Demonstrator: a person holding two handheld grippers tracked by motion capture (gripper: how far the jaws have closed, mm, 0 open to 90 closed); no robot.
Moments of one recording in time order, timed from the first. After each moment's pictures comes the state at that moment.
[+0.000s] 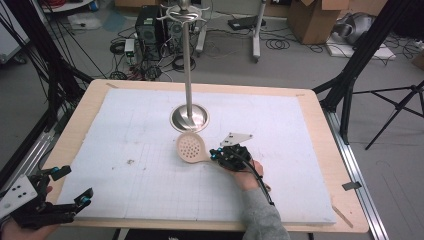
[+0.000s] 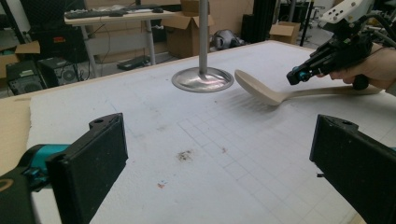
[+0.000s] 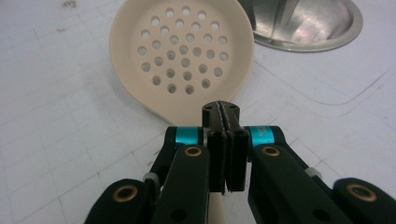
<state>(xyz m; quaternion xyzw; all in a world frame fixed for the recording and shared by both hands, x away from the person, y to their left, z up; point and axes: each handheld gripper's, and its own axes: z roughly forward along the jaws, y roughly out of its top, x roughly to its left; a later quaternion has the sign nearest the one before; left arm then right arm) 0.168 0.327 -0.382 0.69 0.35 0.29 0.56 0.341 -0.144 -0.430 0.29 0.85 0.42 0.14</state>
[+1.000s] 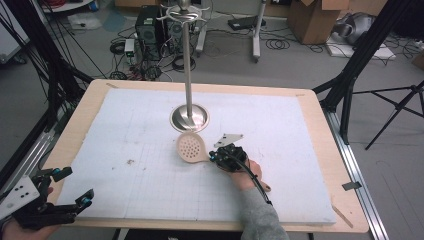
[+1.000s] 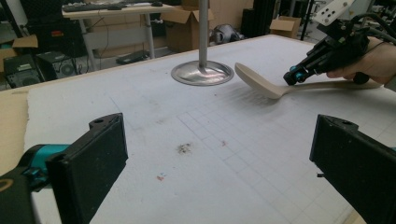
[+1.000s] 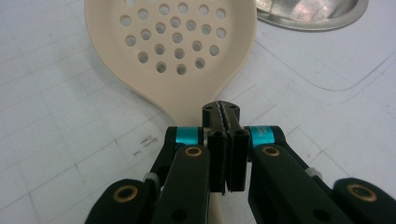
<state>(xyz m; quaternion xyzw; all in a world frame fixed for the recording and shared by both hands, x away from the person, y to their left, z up) 0.169 0.327 -0.386 0.70 0.35 0.28 0.56 0.343 -0.133 -0.434 0.30 0.87 0.37 0.15</state>
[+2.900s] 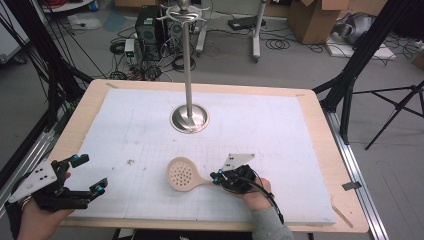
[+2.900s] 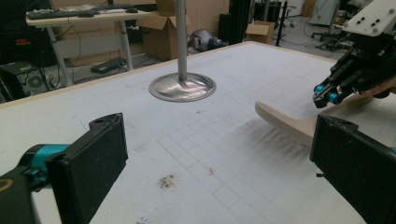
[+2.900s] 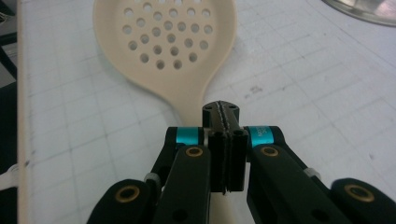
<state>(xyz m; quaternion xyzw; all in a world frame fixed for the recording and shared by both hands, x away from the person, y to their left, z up) 0.208 0.306 -0.380 0.71 0.31 0.25 0.58 0.280 -0.160 -0.426 0.21 0.88 0.41 0.09</state>
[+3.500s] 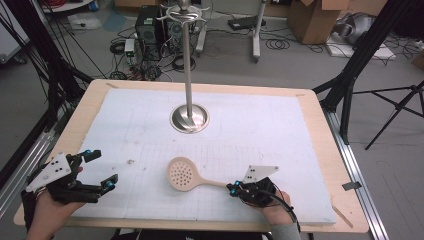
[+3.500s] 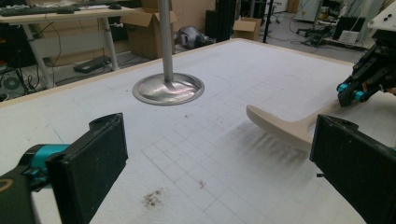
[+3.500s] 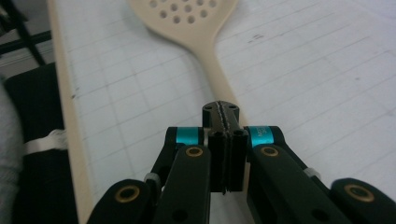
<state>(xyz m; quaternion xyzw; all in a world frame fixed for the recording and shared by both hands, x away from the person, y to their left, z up) 0.225 0.291 -0.383 0.72 0.29 0.23 0.59 0.250 -0.204 -0.430 0.23 0.88 0.42 0.07</state>
